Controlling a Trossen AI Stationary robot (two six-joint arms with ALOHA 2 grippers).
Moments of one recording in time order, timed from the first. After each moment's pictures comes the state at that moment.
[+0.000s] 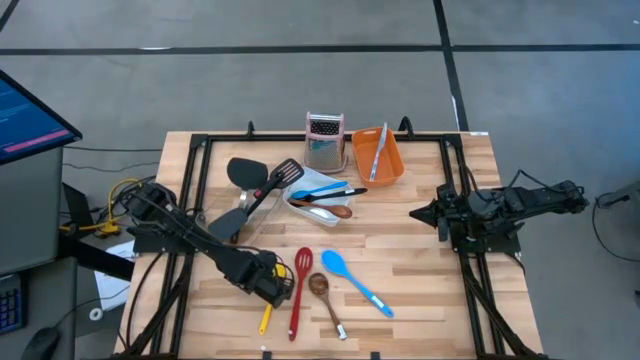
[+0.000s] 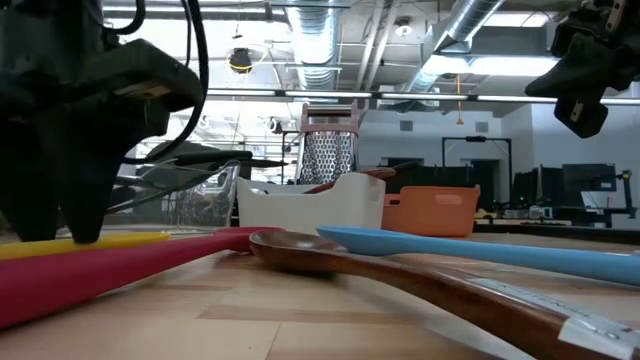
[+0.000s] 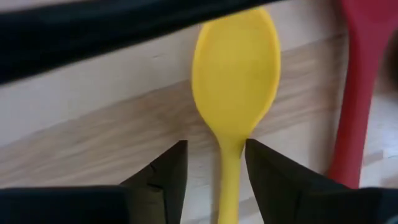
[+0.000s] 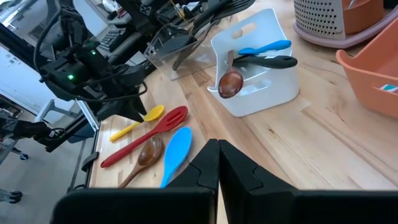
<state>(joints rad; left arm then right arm) -0.56 1.77 1.01 -0.60 -0.11 -1.85 0.24 0.20 0.34 -0.50 0.32 0.71</state>
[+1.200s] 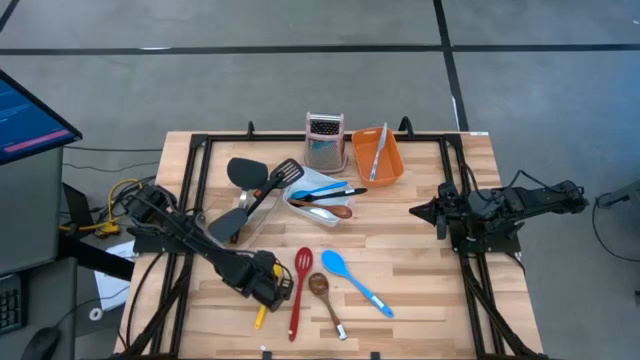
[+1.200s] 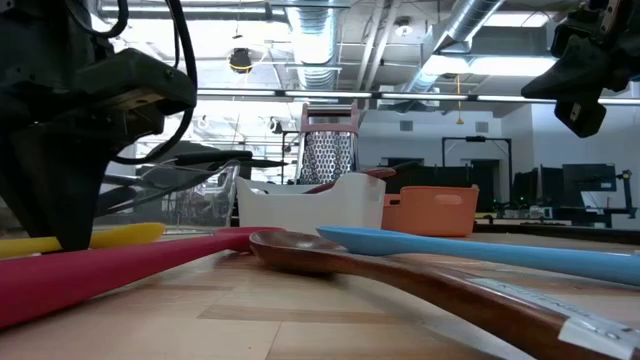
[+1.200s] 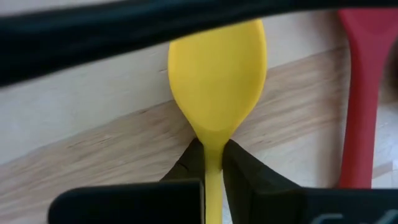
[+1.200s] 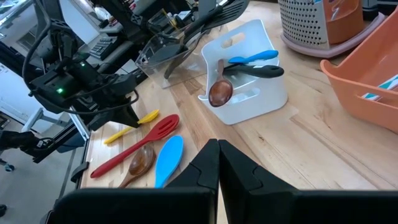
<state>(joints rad) -0.57 1.83 0.99 -0.59 -0.17 -1.86 0.24 0.20 0.34 -0.49 0.37 0.70</state>
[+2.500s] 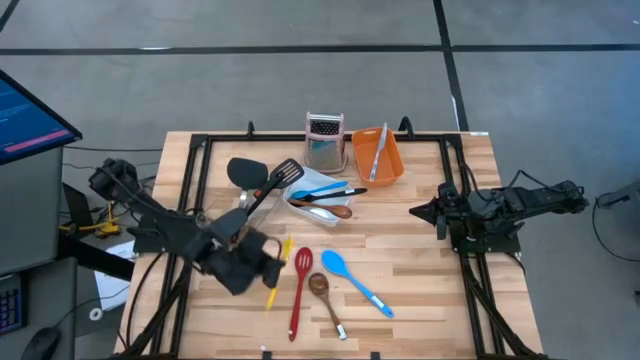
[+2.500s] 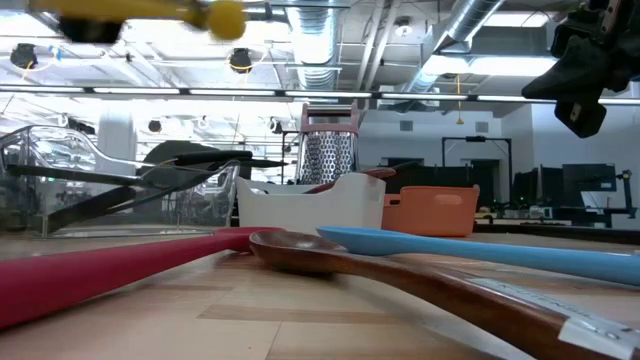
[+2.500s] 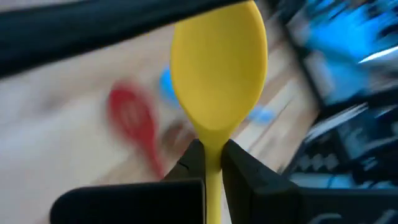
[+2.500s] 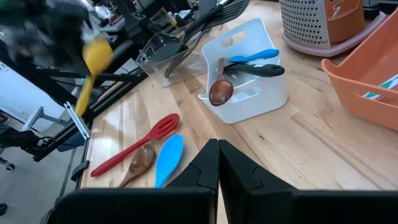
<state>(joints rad) -0.61 1.35 0.99 -0.48 -0.61 -1.49 0.24 0.20 0.34 -0.50 0.37 0.70</state>
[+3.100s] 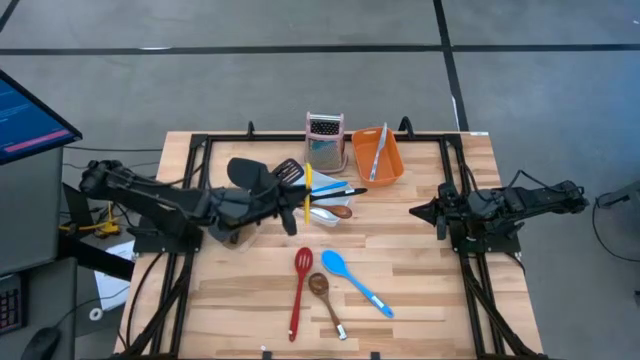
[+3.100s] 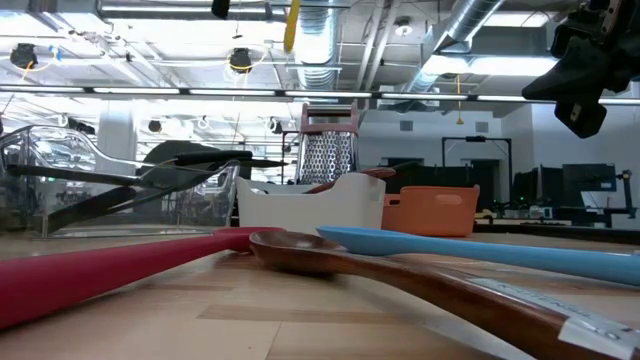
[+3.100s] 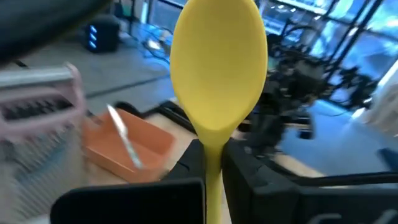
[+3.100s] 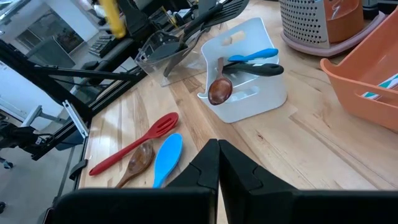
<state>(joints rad) -0.25 1.26 1.00 0.13 -0.73 -0.41 0.24 0.20 0.34 -0.50 0.37 0.70</state>
